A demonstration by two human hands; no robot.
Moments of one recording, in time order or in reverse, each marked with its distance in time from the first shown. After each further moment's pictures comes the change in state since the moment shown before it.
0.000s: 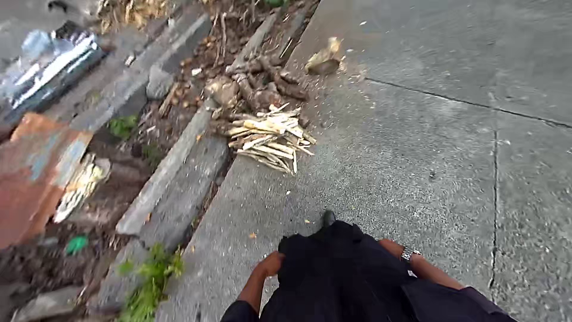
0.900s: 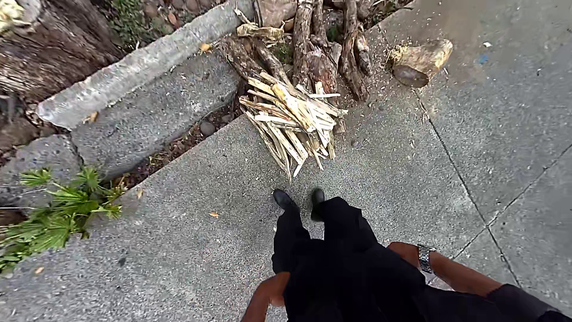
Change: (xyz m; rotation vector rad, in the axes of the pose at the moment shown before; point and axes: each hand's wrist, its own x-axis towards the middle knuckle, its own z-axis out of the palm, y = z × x) left_hand 0.117 0.130 -0.231 -0.600 -0.048 0.210; right_hand 0.230 -0.204 -0.478 -0.810 -0.674 0.133
